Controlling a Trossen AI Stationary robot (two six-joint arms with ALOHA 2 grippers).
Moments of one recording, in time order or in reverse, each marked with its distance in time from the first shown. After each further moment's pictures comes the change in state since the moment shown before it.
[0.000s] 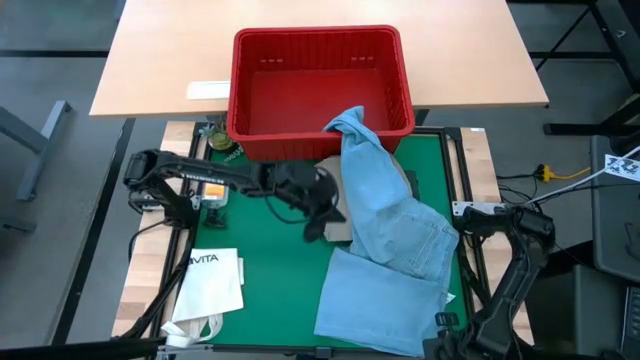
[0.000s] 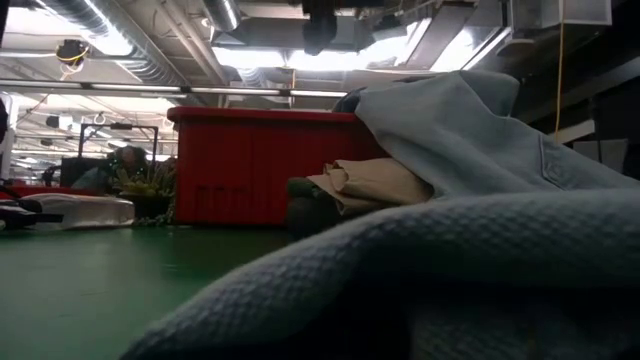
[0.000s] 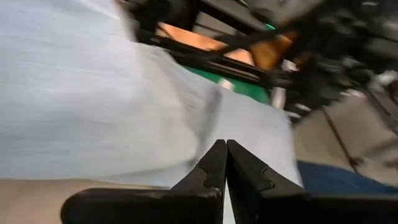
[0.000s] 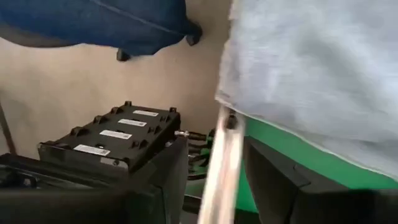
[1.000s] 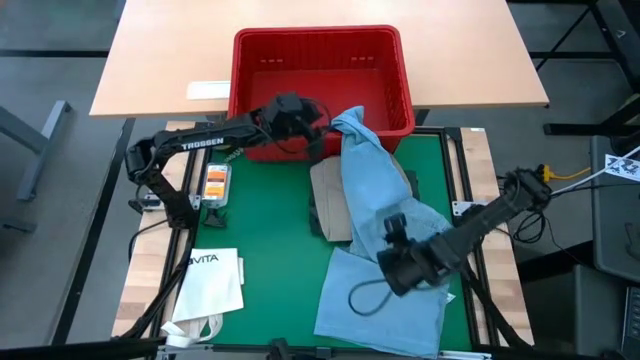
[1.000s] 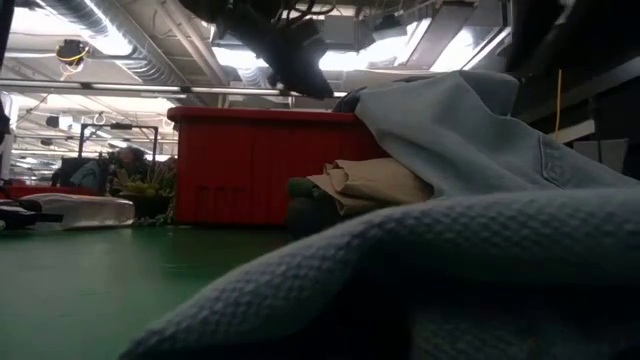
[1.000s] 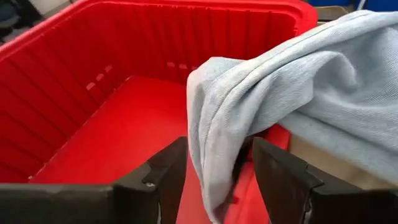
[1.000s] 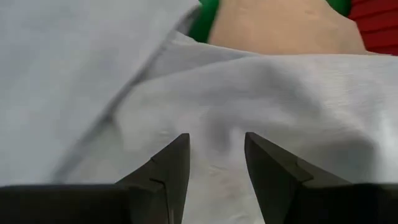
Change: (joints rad) left arm 0.453 -0.011 0.000 0.005 -0.401 0.462; right arm -0.549 -0.251 0.002 -0.415 0.665 -0.958
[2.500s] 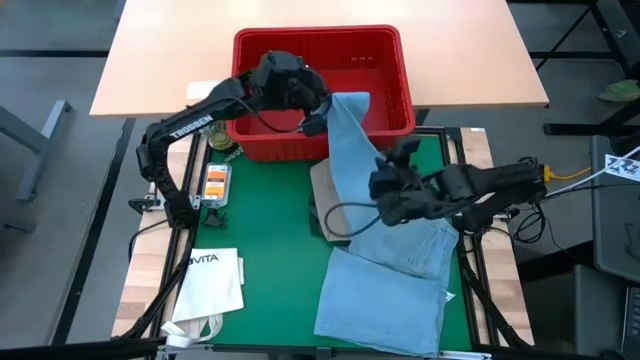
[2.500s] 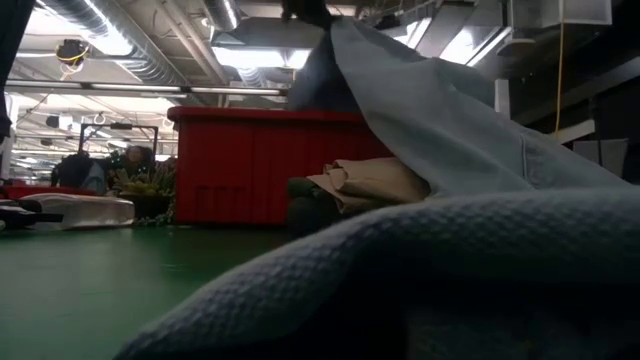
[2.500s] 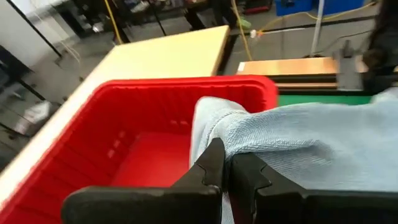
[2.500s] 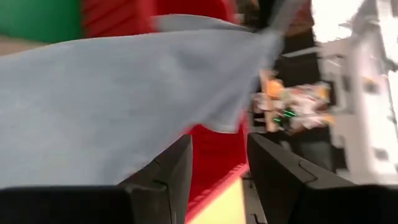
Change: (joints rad) left arm 0.004 0.098 0.615 -0.480 0.115 0.182; right arm -0.316 -0.001 0.505 -0.135 0.607 -0.378
